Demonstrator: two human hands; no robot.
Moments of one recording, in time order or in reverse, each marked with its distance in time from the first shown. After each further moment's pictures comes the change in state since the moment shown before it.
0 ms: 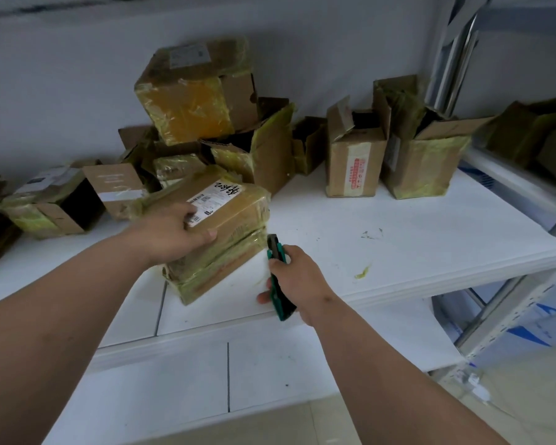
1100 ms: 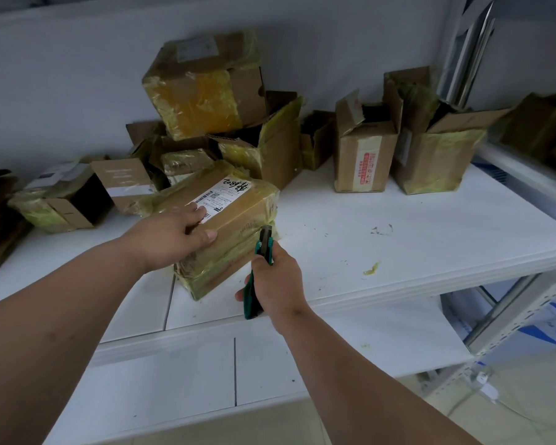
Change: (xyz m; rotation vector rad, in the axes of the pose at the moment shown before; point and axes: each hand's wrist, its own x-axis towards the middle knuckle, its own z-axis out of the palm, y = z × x) left_hand -0.003 -0.017 0.003 0.144 -0.052 0.128; right_hand 0.001 0.009 0.050 0.120 0.060 -0.121
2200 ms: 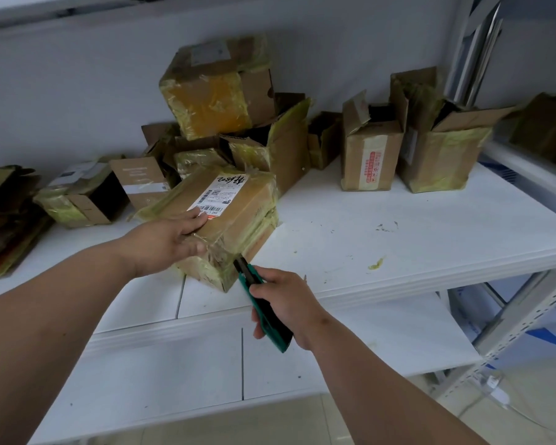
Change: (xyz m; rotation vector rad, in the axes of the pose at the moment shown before) left_hand -0.026 -0.021 -0.001 -0.072 -0.028 0.073; right_hand -0.033 0.009 -0.024 0.010 -0.318 0.099
